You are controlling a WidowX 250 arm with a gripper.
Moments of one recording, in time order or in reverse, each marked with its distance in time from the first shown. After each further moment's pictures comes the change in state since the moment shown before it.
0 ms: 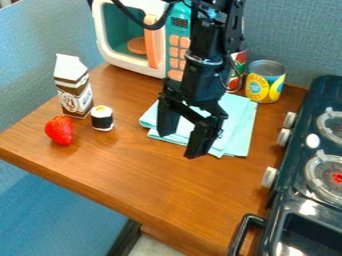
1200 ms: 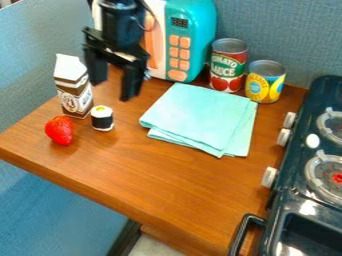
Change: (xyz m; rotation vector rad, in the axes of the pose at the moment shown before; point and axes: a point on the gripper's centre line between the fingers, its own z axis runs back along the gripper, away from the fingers) arm -0.039 0.117 0.029 0.048 -0.134 0.318
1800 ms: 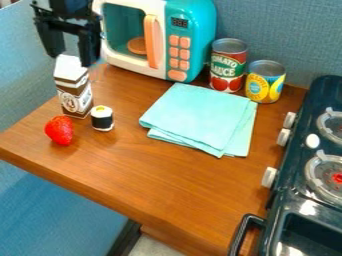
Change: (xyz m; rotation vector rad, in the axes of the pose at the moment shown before) arm -0.002 0.066 0.018 -0.042 -0.126 0.180
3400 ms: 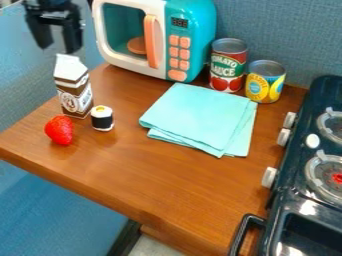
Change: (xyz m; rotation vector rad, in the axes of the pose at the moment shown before) arm 0.049 0.044 -0.021 -0.085 0.021 -0.020
